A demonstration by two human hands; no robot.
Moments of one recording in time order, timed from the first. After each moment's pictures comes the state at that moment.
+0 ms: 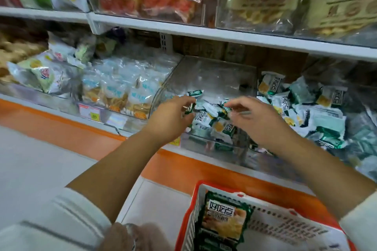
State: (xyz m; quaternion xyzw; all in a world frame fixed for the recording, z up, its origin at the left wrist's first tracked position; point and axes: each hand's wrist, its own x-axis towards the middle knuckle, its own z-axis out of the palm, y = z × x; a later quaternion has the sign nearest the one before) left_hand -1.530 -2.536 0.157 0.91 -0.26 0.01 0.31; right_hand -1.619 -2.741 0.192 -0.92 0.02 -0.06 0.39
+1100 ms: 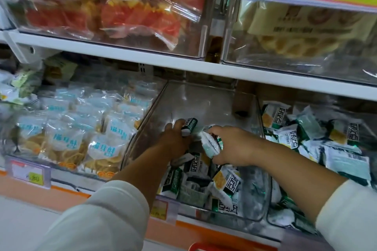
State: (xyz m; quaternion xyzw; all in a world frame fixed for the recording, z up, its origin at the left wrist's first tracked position) left_hand -1.355 -2.610 0.045 0.92 -0.18 -0.14 0.31; right_hand -1.485 -2.757 0.164 -0.98 0.03 0.15 0.15
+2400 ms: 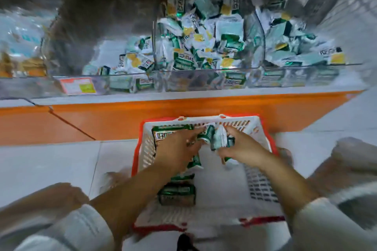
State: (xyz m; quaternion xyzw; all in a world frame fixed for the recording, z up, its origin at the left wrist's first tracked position) left_hand -1.737 -2.635 0.025 0.87 -0.32 -0.23 0.30; right_hand -1.843 -2.803 0.050 -0.81 0.28 0.16 0.49
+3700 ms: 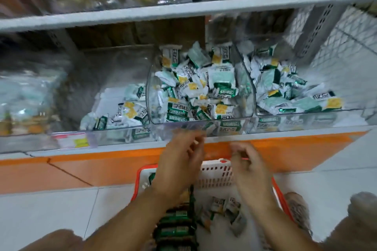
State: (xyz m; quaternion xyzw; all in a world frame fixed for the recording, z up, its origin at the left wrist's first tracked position) left_hand -1.705 -2.691 0.095 0.82 -0.38 -0.05 0.44; right_hand -1.818 -2.818 0.050 -0.75 0.33 -0.27 0.51
